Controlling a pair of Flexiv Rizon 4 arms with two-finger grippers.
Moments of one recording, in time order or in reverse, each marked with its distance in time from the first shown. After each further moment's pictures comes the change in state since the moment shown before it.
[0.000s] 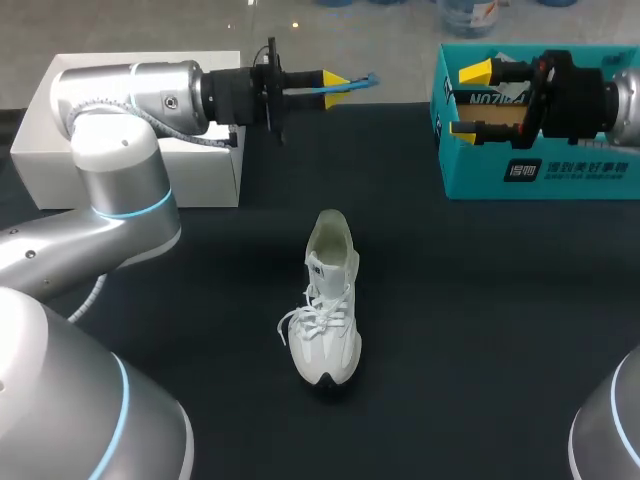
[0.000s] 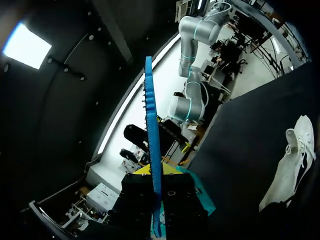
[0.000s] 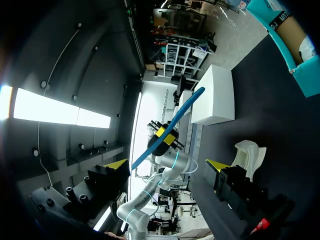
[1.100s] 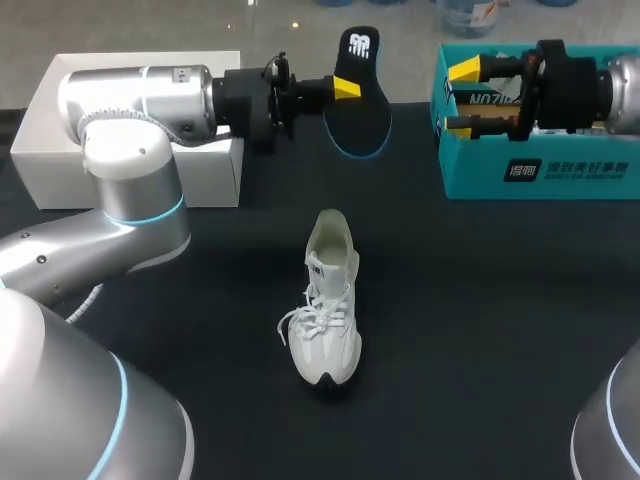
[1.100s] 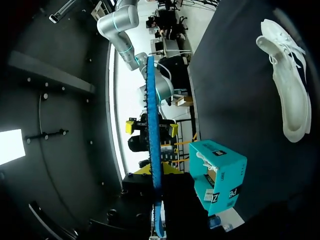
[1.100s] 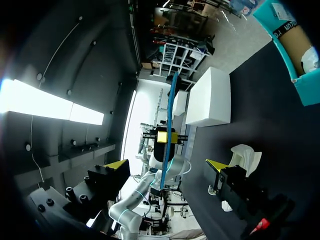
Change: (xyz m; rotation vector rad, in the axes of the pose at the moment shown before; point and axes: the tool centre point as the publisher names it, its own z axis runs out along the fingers) left arm 0.004 0.008 0.013 -0.043 0.037 0.622; right arm 0.003 0.003 0.012 0.006 -0.074 -0.049
